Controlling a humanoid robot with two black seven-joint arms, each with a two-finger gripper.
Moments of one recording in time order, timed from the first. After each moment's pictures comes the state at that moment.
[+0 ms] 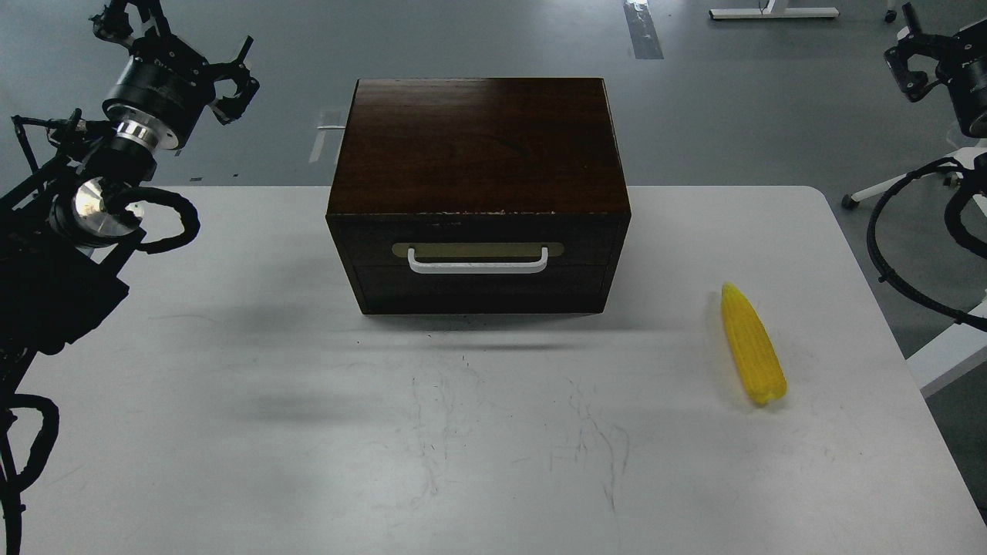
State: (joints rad) left arm -0.98 0.39 -0.64 -0.49 -0.22 -0.49 -0.34; right arm 0.93 -0.54 0.85 0.49 0.26 0.49 0.21
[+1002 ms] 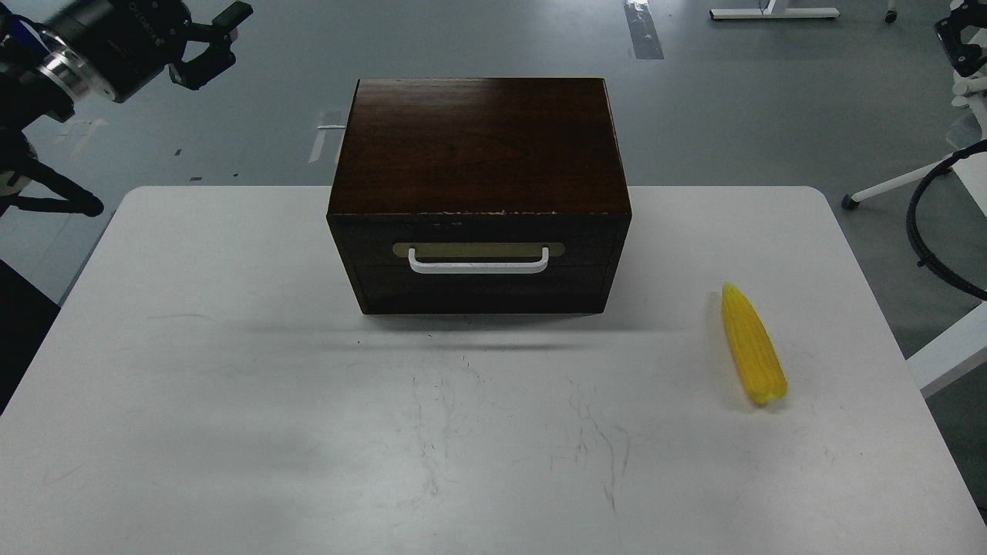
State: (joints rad) left arm -1.09 0.73 -0.56 -0.93 0.26 -0.49 -0.26; right arm 0.96 -0.61 0.84 0.50 0.26 0.49 0.21
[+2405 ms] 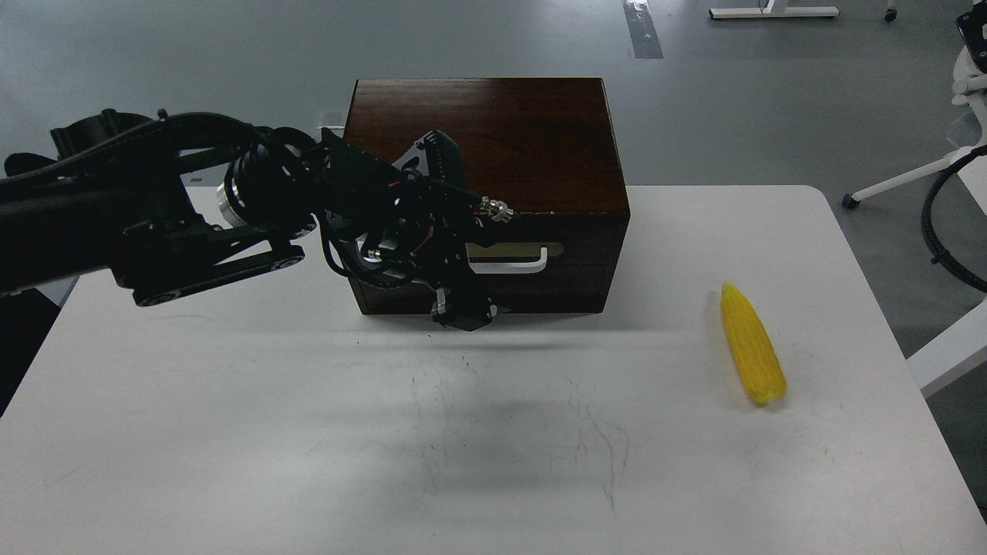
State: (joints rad) left arm -1.39 0.42 0.01 -1.32 2.06 -0.43 -0.45; right arm 0.96 -0.63 0.86 0.49 0.26 0.49 0.21
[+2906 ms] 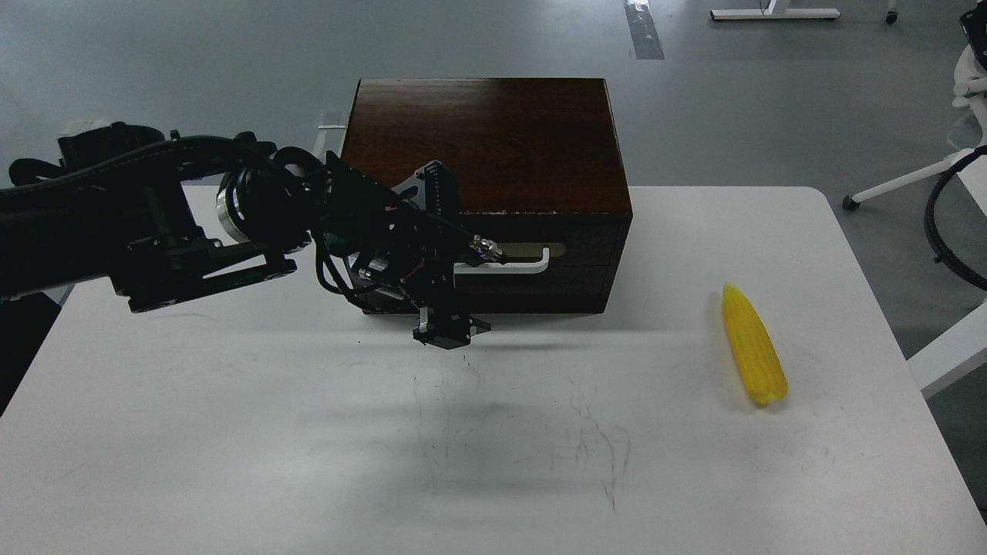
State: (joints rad) left arm -1.40 0.42 0.07 -1.31 2.15 -0.43 -0.45; right arm 0.96 -0.64 0.86 0.49 0.26 0.49 0.21
